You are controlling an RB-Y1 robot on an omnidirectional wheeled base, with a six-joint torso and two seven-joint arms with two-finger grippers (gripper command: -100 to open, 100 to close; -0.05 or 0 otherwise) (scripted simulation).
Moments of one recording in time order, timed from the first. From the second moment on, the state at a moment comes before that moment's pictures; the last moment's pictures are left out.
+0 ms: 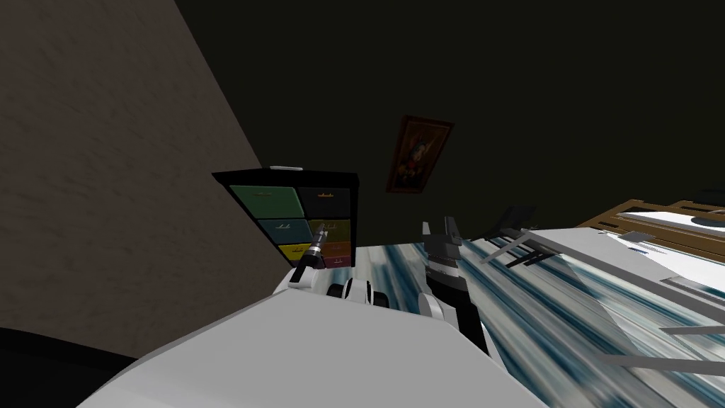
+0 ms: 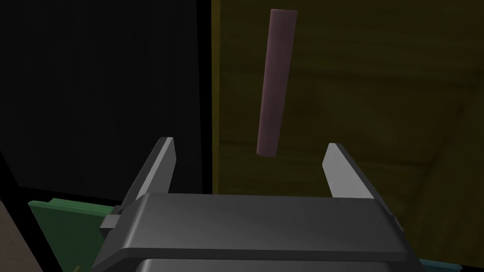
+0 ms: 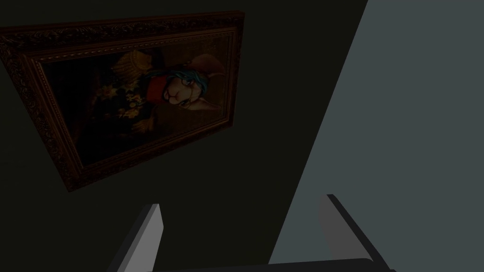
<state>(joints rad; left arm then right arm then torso) 0.26 0.05 0.05 -1.57 0.00 -0.40 0.06 0.54 -0.03 0.04 -2.32 -0.01 -0.42 -0.12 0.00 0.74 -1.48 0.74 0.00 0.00</state>
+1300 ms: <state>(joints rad) 0.27 0.11 0.04 -1.58 0.00 -0.38 0.06 0.54 -0.03 0.04 -2.32 -0.01 -0.42 -0.12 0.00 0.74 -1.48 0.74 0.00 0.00</state>
